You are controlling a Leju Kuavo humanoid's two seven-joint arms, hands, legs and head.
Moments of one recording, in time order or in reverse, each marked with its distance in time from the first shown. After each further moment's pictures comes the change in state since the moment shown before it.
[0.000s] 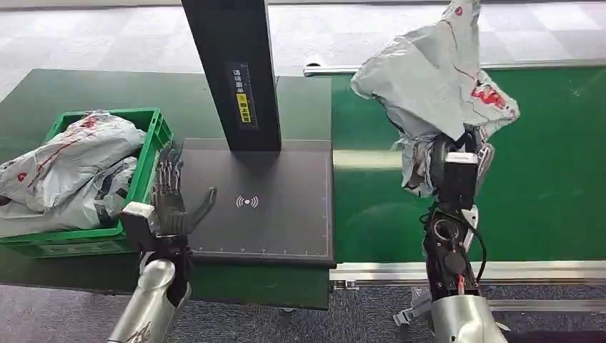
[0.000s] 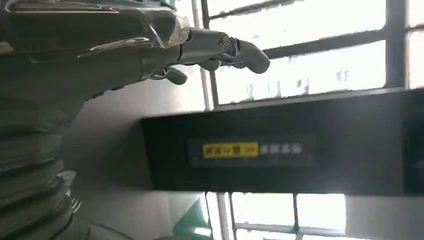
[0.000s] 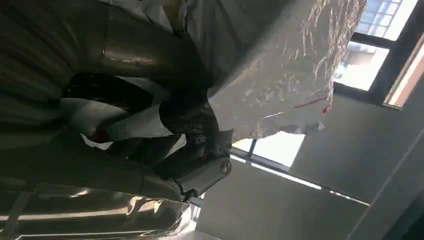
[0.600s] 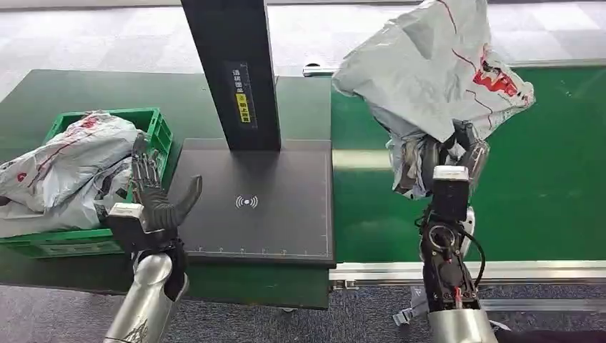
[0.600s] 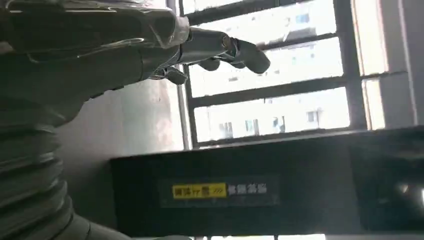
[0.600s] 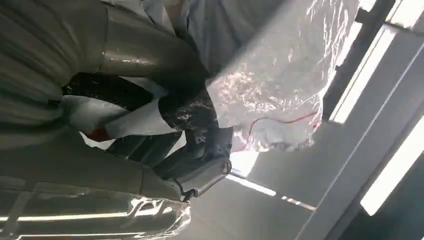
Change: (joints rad) left arm -0.008 -0.002 0.003 -0.075 -0.019 0.181 -0.036; right arm 0.052 0.004 0.100 -0.134 0.096 0.044 -0.031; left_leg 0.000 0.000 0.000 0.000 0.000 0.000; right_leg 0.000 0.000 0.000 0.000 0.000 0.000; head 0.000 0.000
